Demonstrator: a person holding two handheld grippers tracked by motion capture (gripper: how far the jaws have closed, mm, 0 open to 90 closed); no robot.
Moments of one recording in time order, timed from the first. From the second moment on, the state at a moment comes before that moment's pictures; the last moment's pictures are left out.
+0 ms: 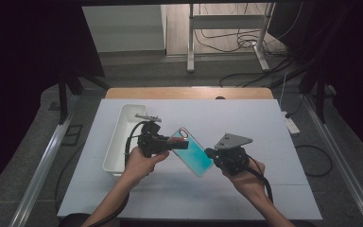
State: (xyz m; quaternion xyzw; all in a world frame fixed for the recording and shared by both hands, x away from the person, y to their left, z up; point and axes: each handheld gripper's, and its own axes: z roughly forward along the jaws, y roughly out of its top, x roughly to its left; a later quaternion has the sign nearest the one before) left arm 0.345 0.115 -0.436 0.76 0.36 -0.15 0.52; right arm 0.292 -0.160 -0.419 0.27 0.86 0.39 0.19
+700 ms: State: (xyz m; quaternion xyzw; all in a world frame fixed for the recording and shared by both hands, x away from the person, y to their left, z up) left arm 0.346 0.117 -0.440 0.73 0.39 -0.19 0.53; right arm 0.293 -0.158 -0.424 0.27 0.86 0.40 0.19
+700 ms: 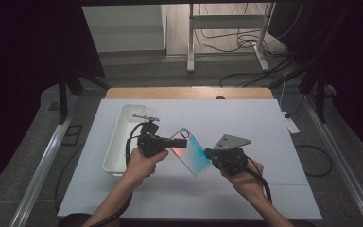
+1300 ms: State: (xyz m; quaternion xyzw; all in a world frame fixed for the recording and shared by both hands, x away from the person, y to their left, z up) left arm 0.342 0.122 -0.435 0.76 0.36 -0.16 0.52; right arm 0.300 -0.173 -0.422 0.28 0.84 0.44 0.10
